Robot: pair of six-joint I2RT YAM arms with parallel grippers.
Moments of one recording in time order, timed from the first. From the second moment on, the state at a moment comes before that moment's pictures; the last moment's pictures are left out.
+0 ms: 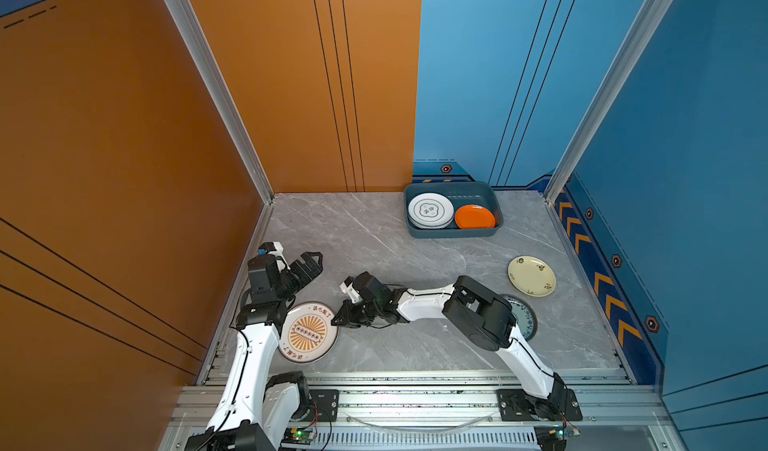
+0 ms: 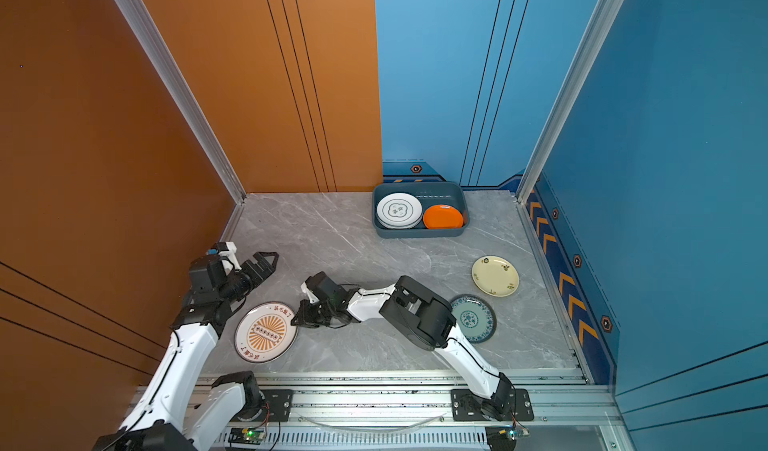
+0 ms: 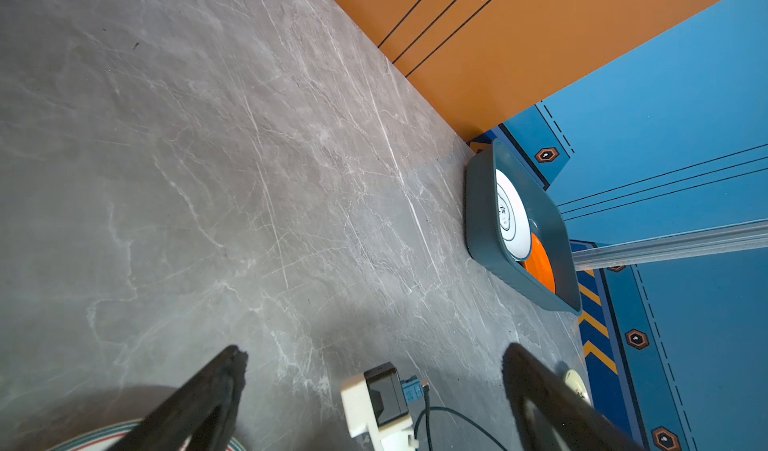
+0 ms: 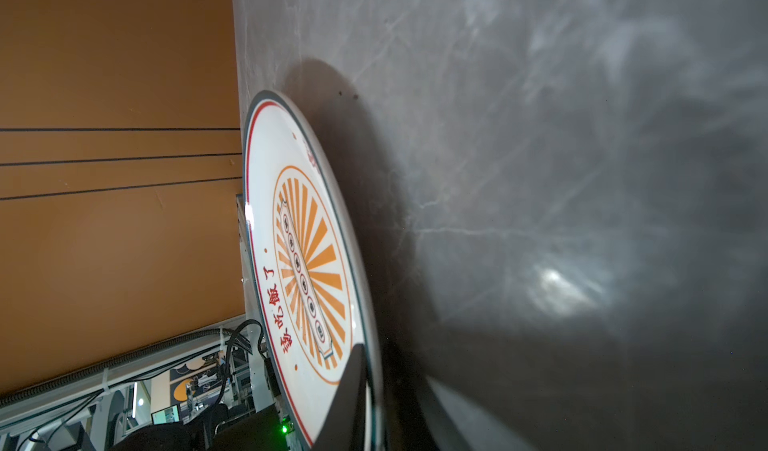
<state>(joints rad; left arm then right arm) 0.19 0.90 0.60 -0.23 0.36 -0.64 1.05 2.31 1.46 0.20 -0.52 1.05</state>
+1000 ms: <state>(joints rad) 0.01 1.12 0.51 -0.01 0.42 -0.69 0.60 1.86 0.99 0.16 -0.51 0.98</state>
